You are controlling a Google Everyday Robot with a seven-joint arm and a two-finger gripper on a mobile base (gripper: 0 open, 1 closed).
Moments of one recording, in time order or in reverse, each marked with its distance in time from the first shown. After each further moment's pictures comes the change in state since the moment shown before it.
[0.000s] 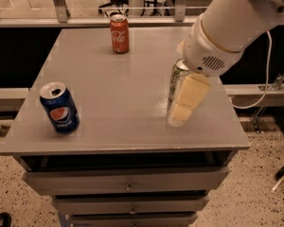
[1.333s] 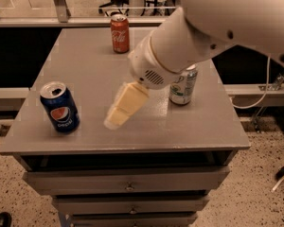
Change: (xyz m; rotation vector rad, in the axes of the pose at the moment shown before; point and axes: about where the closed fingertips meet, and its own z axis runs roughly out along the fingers) arm -0.104 0.021 0.053 -0.045 -0.311 0.053
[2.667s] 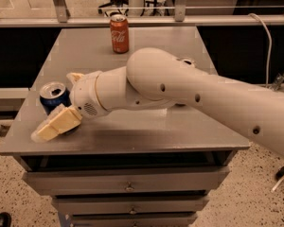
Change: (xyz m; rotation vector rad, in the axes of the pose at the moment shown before) arm -0.100 0.044 0.132 -0.137 -0.496 0.061
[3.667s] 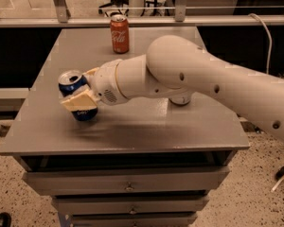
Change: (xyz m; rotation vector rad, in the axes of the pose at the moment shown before) arm 0.009 -0.041 -0.037 0.086 0.041 0.015
